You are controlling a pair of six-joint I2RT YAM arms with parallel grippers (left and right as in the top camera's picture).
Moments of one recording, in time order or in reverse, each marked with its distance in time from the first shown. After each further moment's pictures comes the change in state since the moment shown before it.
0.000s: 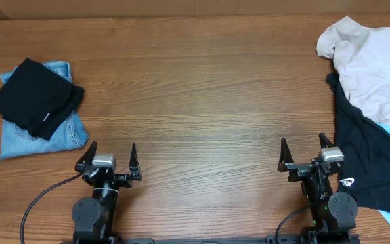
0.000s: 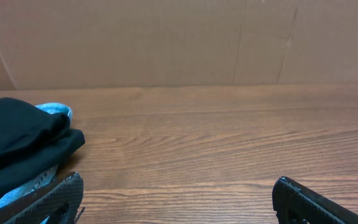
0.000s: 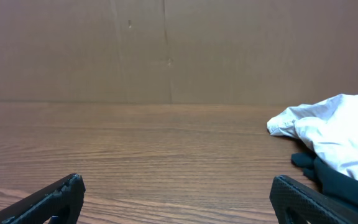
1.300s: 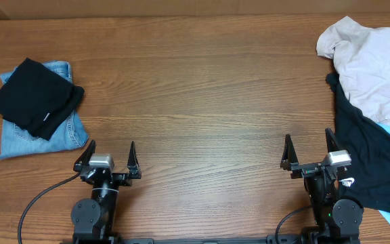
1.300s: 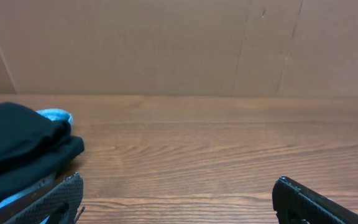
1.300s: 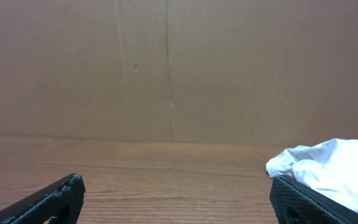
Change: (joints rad) left arm 0.000 0.000 0.000 0.038 -0.007 -0.042; right arm 0.000 0.000 0.000 0.158 -0.001 0.006
